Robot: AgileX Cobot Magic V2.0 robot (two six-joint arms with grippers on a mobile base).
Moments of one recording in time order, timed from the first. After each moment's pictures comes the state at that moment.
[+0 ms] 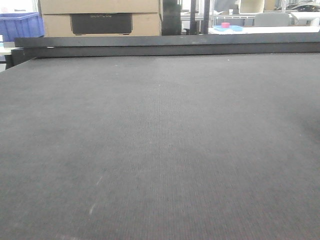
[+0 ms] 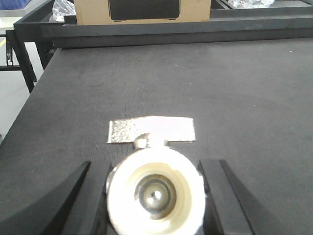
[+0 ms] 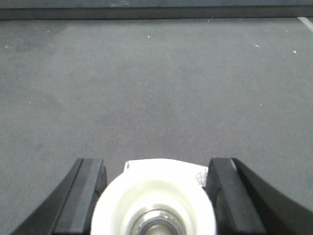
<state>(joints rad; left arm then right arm) -0.15 0.61 -0.61 -0.06 0.32 0.10 0.03 0.84 -0.77 0.13 0.40 -0.05</state>
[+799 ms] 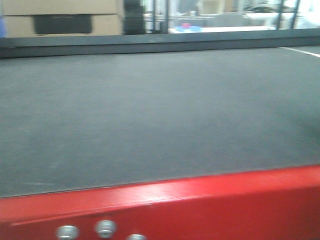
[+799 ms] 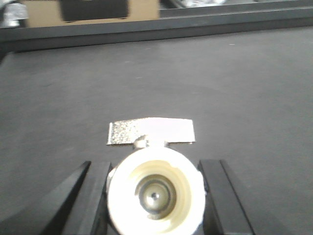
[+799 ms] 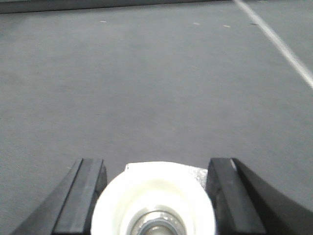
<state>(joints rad) -0.15 0.61 -0.61 -0.06 0.32 0.10 0.03 0.84 -0.77 0.13 0.40 -0.05</state>
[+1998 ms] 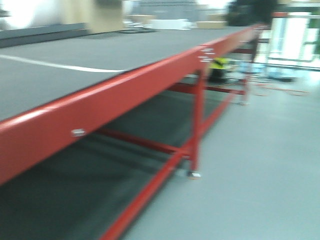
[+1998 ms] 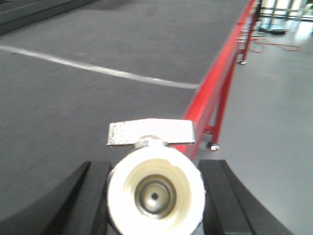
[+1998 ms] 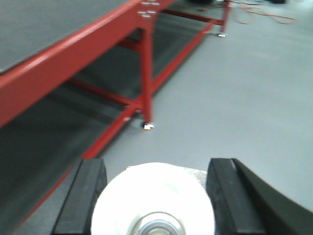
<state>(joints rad) -0.15 0.61 -0.61 -0.06 0.31 0.10 0.03 0.84 -0.77 0.13 0.40 -0.05</state>
